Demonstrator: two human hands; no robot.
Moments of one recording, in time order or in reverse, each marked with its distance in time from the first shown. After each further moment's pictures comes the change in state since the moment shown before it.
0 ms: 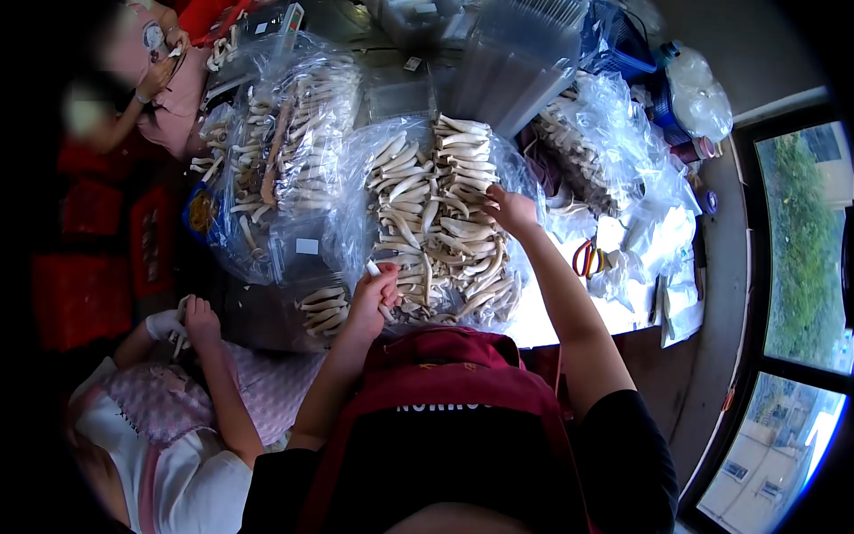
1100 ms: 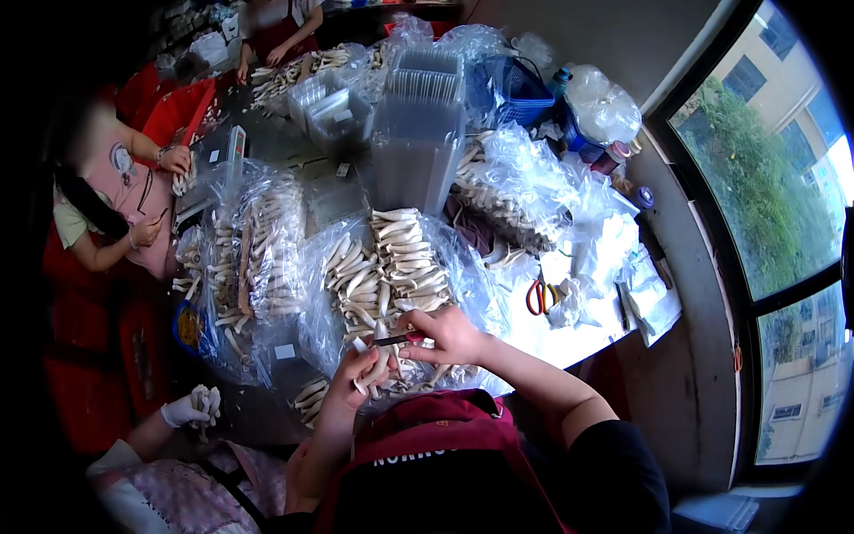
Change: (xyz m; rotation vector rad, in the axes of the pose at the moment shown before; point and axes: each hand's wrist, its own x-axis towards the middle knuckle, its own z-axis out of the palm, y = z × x) left_hand -0.023 0.031 0.046 0.062 -0.547 -0.078; right_hand -0.133 -0.104 -0.122 0.470 0.206 -0.630
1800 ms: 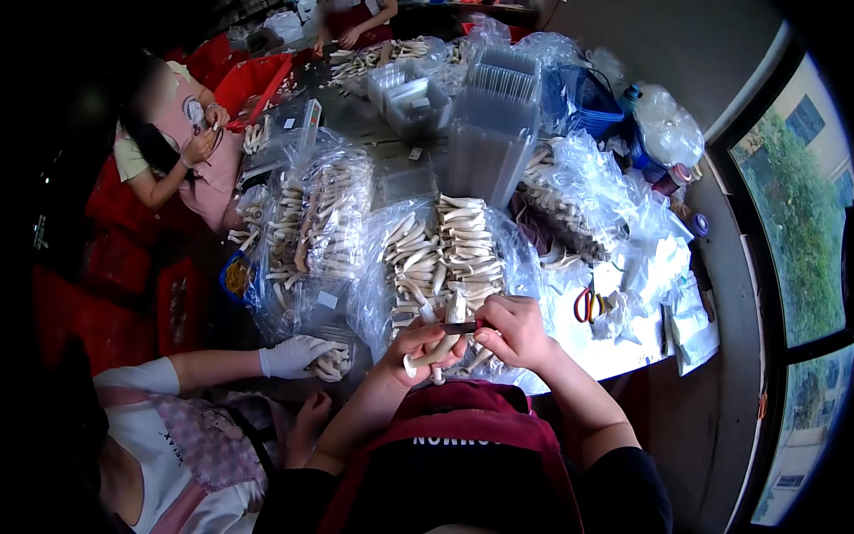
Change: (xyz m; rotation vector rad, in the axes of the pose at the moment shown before) left_hand -0.010 0.011 0.067 -0.130 -0.324 0.052; right_hand -0.009 -0.044 -0.030 -0.031 0.206 -0.177
